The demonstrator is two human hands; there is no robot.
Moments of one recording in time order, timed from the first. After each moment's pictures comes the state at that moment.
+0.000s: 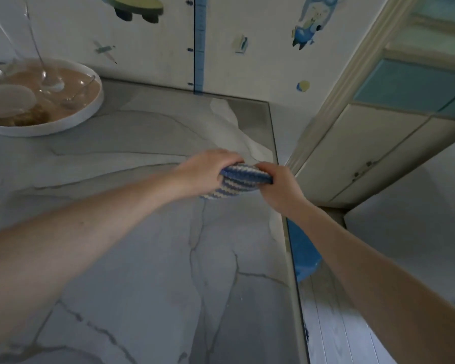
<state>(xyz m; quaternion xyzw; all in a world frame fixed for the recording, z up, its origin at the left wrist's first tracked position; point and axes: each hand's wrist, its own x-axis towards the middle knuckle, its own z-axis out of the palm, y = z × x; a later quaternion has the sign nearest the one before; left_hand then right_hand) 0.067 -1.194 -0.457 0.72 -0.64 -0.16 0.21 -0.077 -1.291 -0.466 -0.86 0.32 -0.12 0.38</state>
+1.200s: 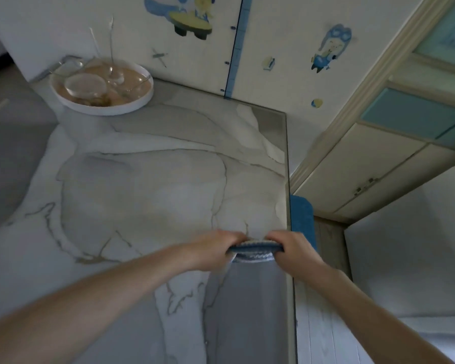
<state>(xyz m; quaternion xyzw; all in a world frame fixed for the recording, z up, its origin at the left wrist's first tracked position) -0.054 -1.059 -0.488 0.71 -0.57 -0.36 0.18 -0.193 -1.184 -0.461 -0.92 0.29 0.09 0.26</state>
